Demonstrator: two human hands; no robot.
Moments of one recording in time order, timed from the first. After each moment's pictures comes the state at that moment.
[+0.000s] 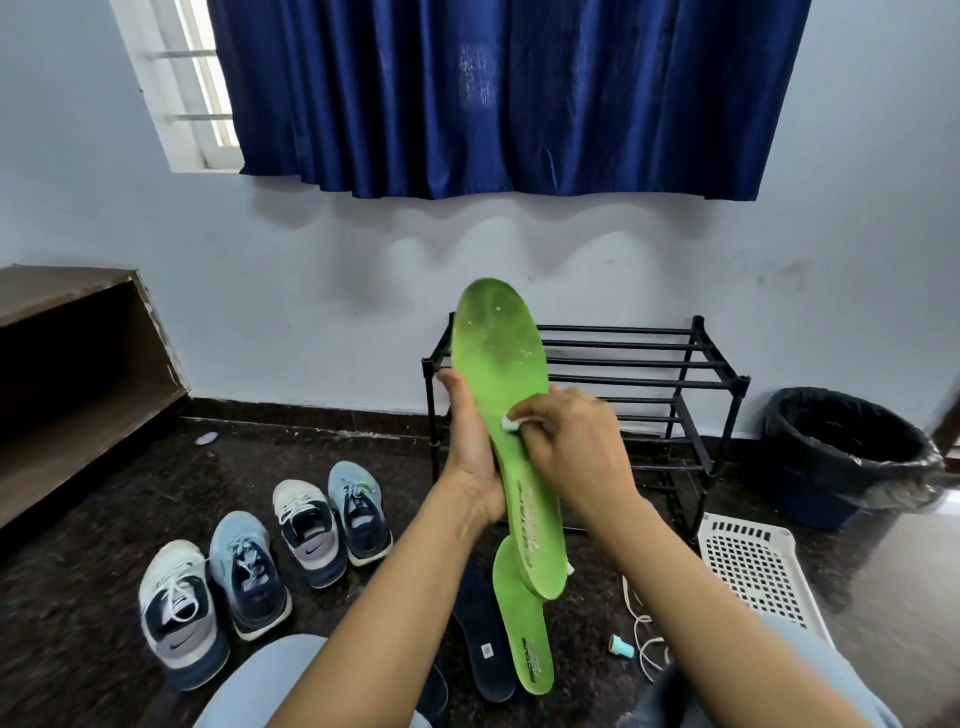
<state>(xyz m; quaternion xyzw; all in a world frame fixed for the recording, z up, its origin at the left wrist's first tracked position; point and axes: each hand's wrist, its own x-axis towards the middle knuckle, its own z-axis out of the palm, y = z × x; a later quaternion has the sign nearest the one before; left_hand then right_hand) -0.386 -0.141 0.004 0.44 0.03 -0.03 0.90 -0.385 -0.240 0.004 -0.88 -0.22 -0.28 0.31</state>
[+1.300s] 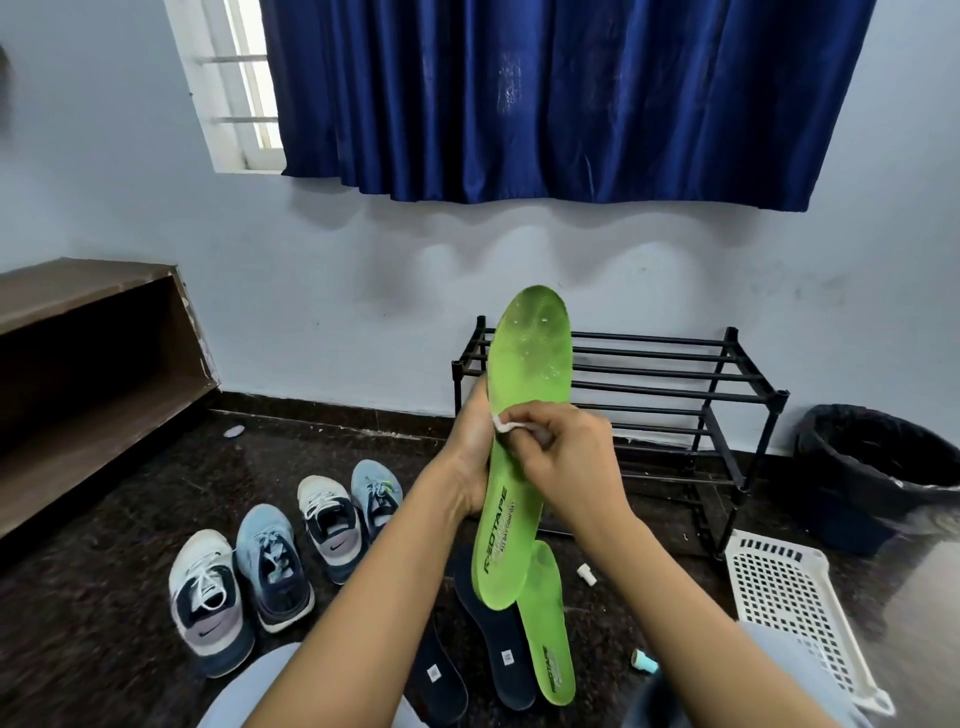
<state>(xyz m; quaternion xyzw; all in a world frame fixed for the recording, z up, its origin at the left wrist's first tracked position) -0.385 -0.095 0.013 0.50 0.08 -0.12 0.85 -0.400 -0.197 0.005 -0.81 -0.25 -0.27 0.45</state>
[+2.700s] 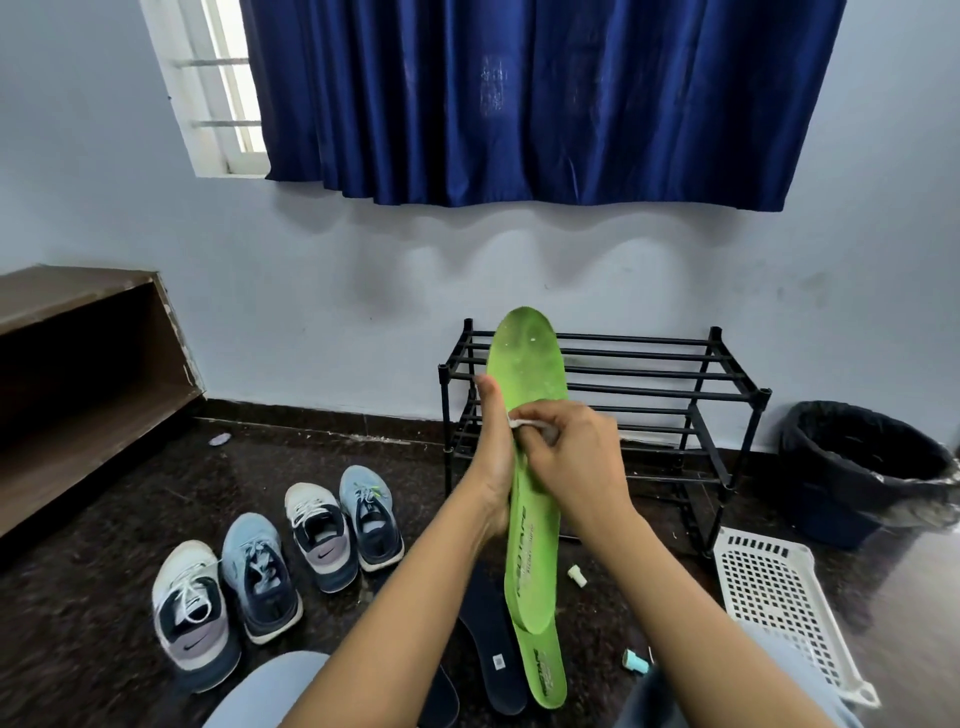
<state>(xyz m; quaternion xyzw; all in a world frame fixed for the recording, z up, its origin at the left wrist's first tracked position) -0.387 -0.131 -0.008 0.52 0.06 -0.07 0.85 -0.393 -0.214 0.008 -0.86 -0.18 -0.25 0.42</state>
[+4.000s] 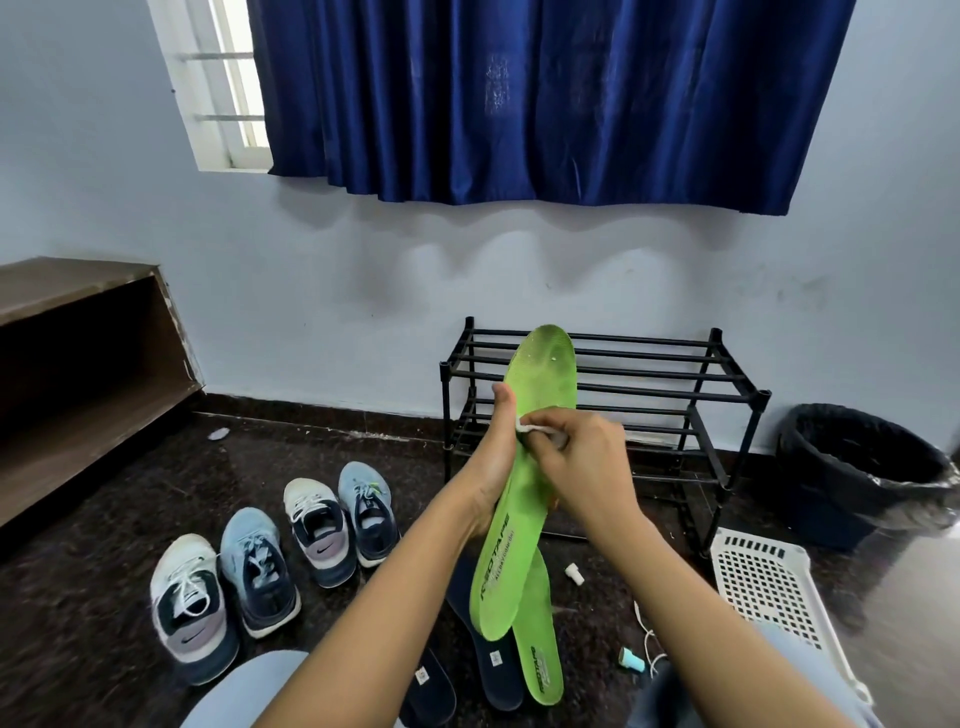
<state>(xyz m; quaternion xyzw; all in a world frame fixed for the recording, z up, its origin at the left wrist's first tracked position) -0.395 -0.118 -0.004 0.58 0.03 -0.15 0.80 -0.389 -0.221 -0.001 -0.86 -0.17 -0.23 0.42</state>
